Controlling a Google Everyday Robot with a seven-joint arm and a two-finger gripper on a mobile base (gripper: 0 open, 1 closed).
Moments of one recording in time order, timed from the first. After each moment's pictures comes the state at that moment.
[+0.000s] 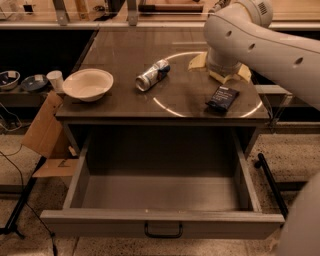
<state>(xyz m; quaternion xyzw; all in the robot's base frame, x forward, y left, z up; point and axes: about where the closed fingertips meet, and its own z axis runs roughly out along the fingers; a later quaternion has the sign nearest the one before) 0.729 -0.198 0.851 0.15 0.93 -0.02 0.32</state>
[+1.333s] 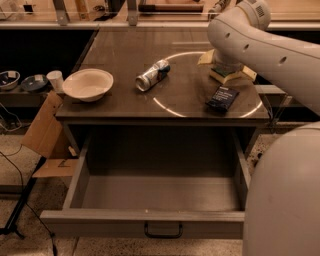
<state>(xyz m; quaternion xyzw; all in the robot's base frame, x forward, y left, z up) 0.770 -0.236 0.839 0.20 0.92 -0.04 0.34</state>
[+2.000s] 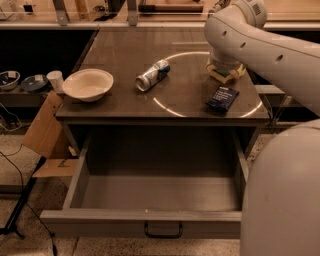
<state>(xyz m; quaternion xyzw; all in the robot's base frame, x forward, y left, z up) 0.773 -0.225 0.843 0.20 0.92 -0.04 0.34</state>
